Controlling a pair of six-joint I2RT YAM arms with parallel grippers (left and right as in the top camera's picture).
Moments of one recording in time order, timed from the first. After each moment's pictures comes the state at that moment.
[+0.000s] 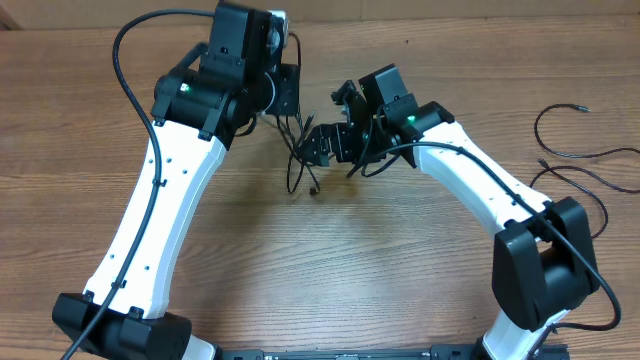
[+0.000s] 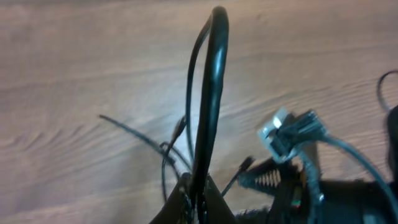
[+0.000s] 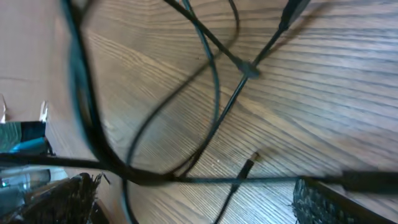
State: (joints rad) left arm -0.34 1.68 1.82 -1.02 0.05 -0.24; right arm 0.46 1.88 1.43 -0.59 -0.60 0.34
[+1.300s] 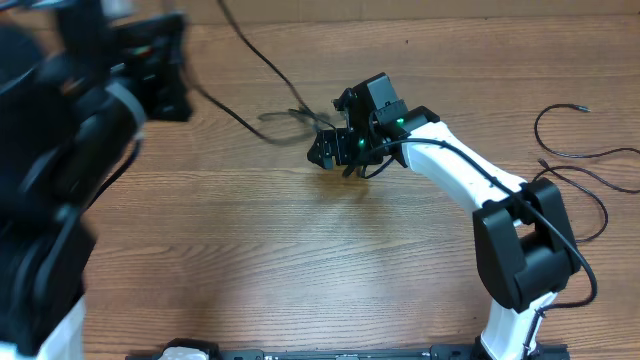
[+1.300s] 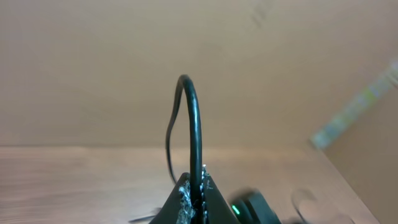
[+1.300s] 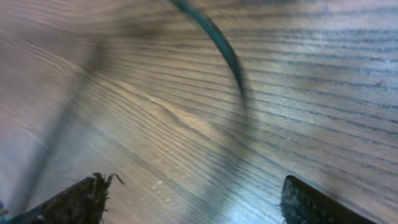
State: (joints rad) left arm -0.16 1.33 2.19 -1.07 0.10 -0.30; right arm 0.46 1.98 1.41 -0.54 -0.45 0.33
